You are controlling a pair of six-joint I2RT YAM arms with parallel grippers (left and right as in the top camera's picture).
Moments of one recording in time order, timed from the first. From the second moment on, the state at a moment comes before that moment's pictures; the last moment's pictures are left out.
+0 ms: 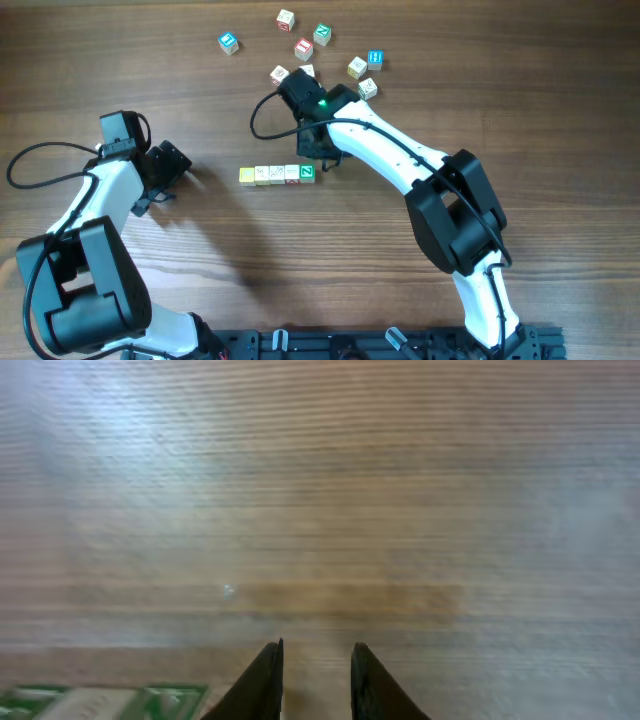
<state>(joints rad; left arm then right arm) 0.28 1.70 0.91 -0.47 -0.07 -0.55 0.68 2.22 1.77 -0.90 0.10 0.67</state>
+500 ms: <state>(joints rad) 0.28 1.70 0.91 -0.47 -0.07 -0.55 0.58 2.22 1.77 -0.88 0.23 0.68</state>
